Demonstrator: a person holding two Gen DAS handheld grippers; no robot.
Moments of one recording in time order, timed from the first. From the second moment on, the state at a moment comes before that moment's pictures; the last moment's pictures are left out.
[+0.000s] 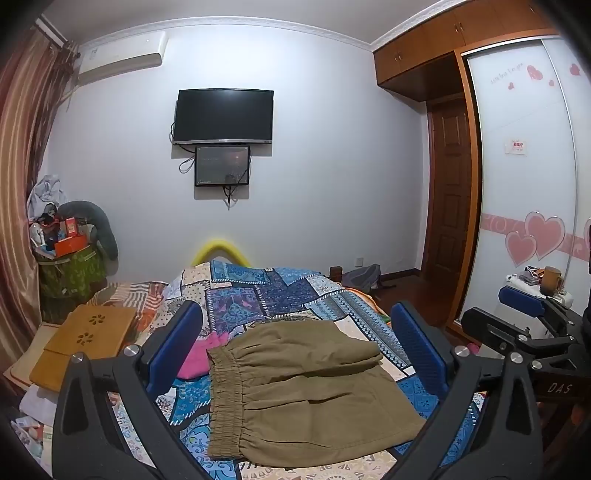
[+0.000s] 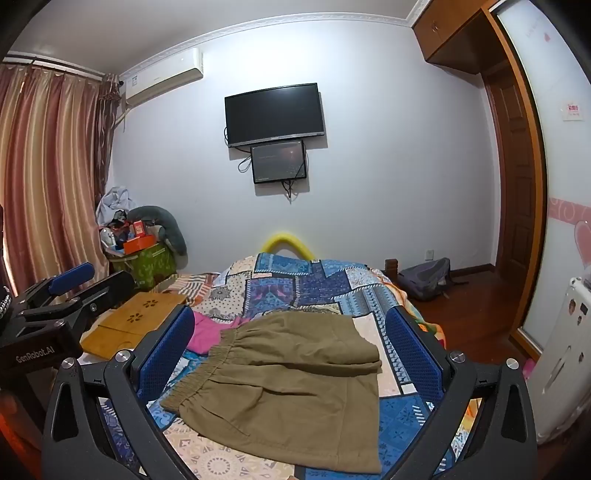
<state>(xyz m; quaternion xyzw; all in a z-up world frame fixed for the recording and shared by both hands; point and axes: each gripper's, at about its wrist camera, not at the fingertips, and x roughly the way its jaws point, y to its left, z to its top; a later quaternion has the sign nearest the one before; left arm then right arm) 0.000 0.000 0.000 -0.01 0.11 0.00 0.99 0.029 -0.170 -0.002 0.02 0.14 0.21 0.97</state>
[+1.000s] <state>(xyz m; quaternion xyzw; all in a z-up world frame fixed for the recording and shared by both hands) -0.003 -0.008 0.015 0.01 0.10 0.00 0.99 0.030 -0.176 0.002 0.02 0.14 0.21 0.97</state>
